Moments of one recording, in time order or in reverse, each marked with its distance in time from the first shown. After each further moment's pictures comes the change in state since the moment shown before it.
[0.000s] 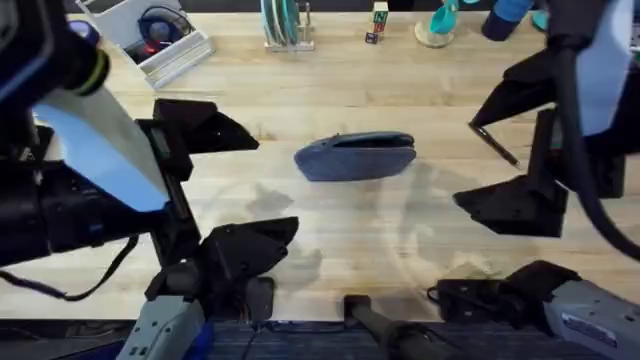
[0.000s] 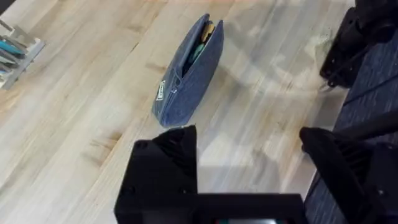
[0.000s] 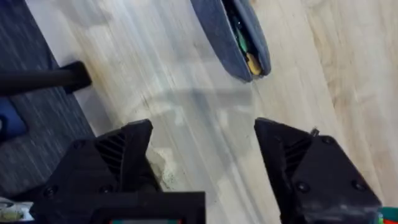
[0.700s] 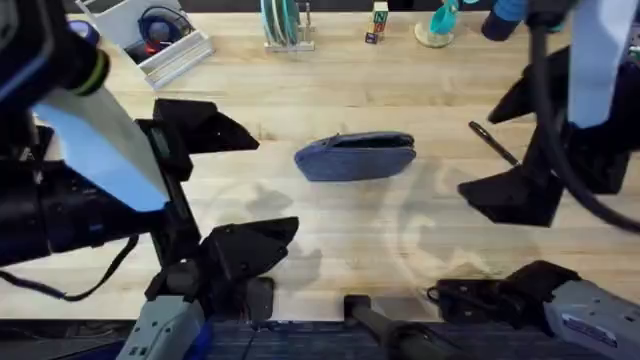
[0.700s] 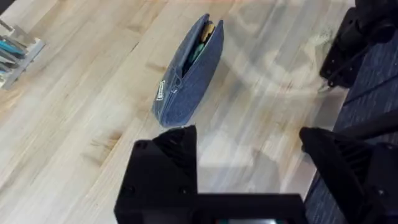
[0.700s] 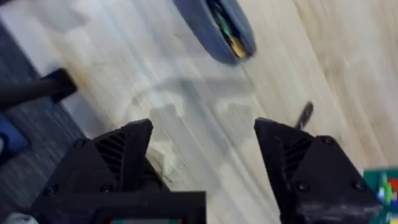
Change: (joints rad) left arm 0.000 0.000 0.000 0.000 0.000 -0.001; right arm 0.000 -0.005 0.000 0.004 0.095 0.123
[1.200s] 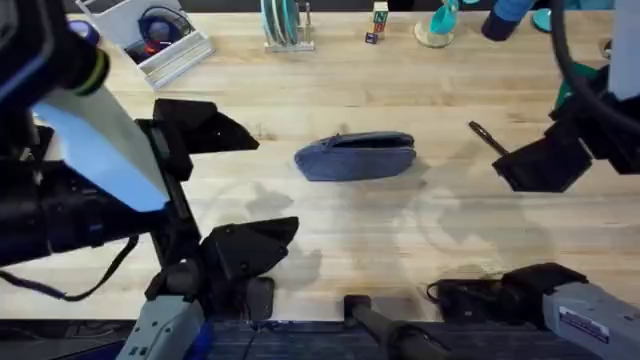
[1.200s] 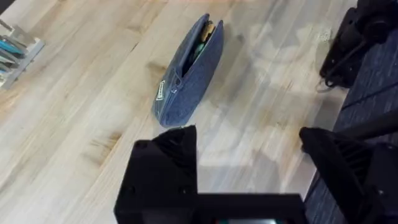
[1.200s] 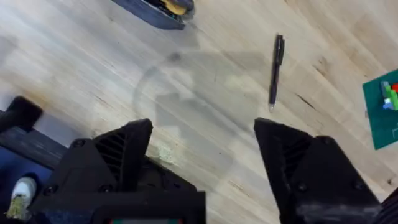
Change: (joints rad) left arm 0.000 0.000 0.000 0.000 0.000 -0.001; right arm -0.241 0.000 0.000 -0.032 0.098 0.106
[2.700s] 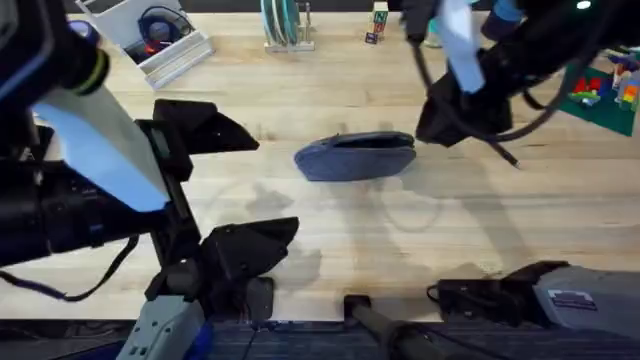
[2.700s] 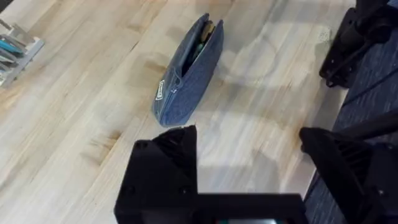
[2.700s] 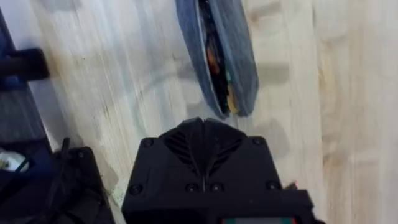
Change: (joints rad) left arm 0.000 0.000 0.000 -0.002 0.000 -0.002; right arm 0.137 0.379 0.000 0.189 -0.285 -0.555
